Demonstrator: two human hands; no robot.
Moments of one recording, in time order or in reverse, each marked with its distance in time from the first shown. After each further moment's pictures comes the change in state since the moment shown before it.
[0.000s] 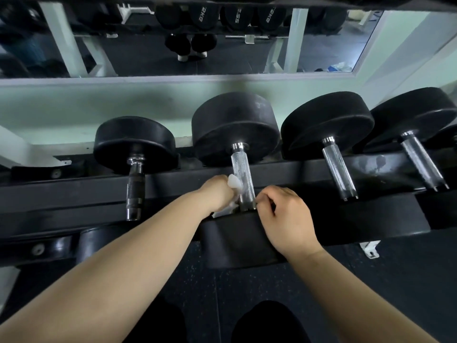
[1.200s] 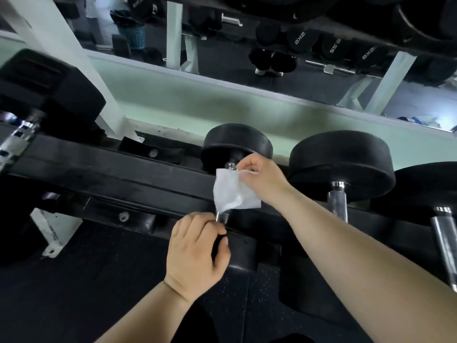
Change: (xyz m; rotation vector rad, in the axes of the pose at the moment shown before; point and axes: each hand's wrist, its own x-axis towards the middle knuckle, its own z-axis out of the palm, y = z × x) left_hand -0.079 -0.183 -0.007 0.156 1.259 0.522; right_hand 0.104 -0.141 0.121 0.279 -0.546 -0.018
